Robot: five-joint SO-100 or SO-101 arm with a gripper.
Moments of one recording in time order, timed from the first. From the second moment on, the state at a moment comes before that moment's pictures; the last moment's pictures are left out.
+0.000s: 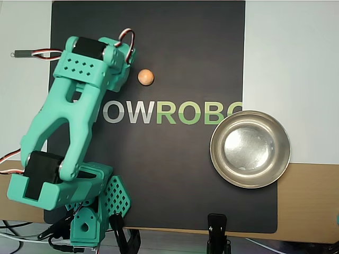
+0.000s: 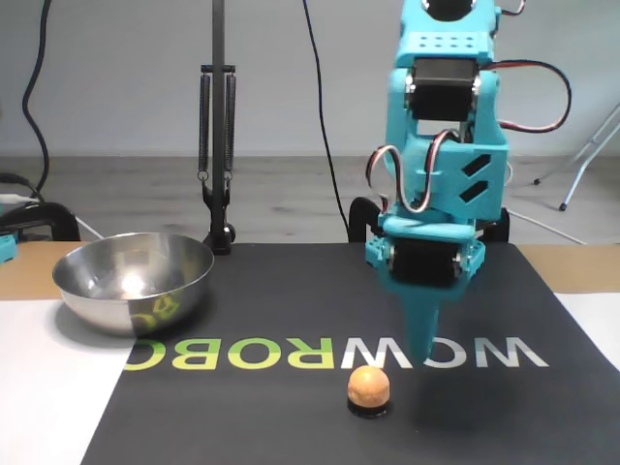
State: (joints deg) arm 12.0 83.2 100.4 65.0 0.4
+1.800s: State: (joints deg) arm 21.8 84.8 100.4 62.3 0.3
